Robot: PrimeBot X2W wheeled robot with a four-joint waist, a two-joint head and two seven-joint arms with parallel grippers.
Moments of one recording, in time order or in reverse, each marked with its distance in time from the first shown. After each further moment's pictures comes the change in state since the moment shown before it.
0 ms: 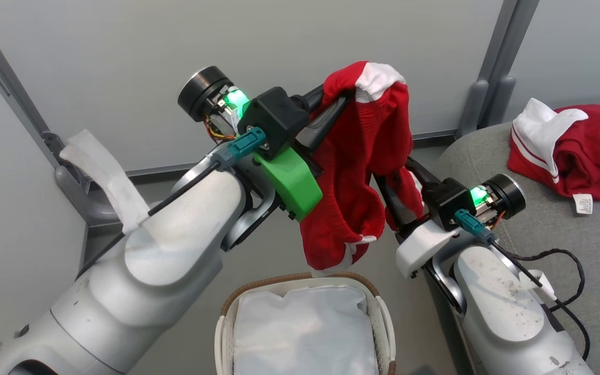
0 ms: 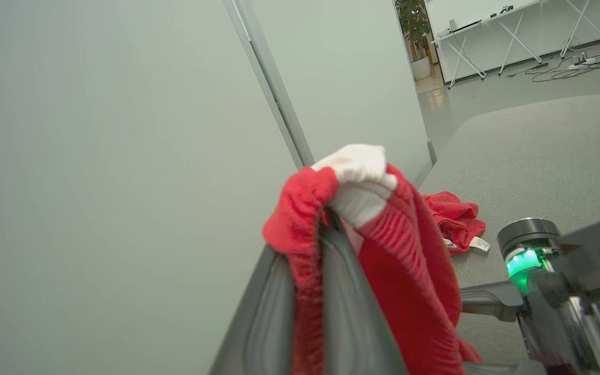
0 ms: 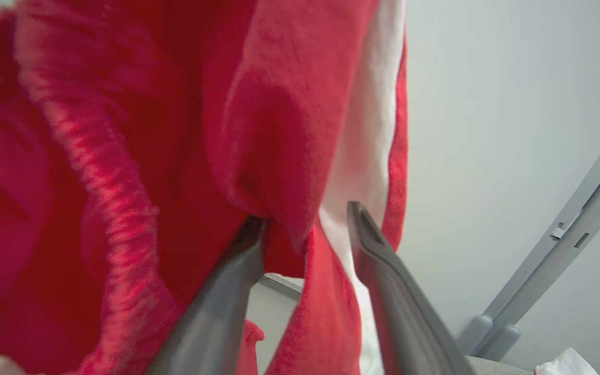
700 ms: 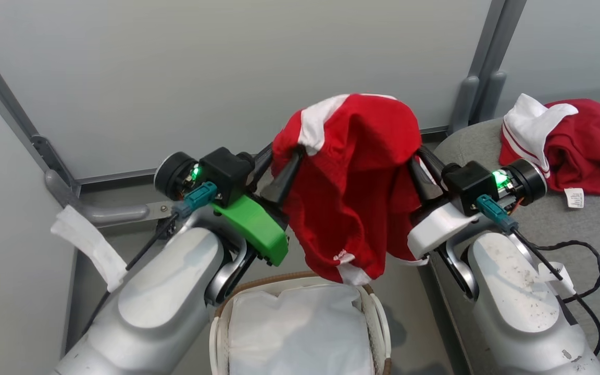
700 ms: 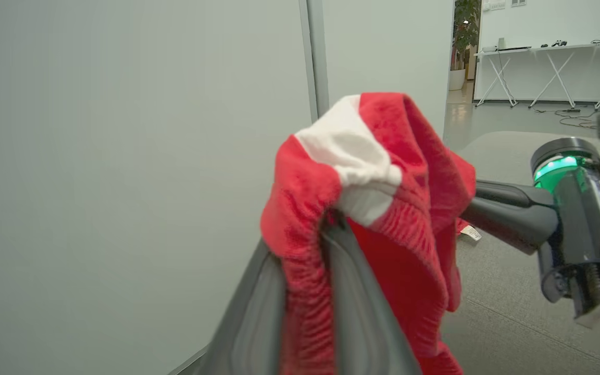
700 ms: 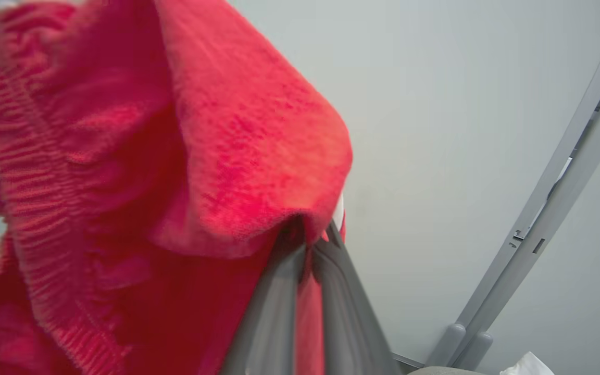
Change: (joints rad) left arm 0.209 0.018 0.051 0.076 -0.114 0.049 -0.110; right arm -0.010 0.000 -0.062 -0.059 -0.001 0.000 0.000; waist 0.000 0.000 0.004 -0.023
